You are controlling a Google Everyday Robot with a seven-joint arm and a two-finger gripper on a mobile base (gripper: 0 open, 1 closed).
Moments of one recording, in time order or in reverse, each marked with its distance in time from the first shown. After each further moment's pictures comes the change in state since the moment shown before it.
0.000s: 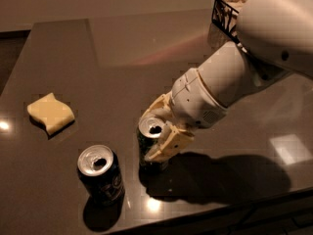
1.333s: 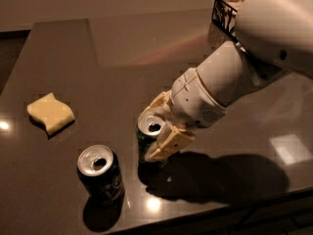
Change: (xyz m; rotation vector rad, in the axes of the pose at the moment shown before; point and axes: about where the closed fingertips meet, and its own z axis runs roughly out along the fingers) arm -0.005 0.001 0.000 -0.003 0.003 -0.007
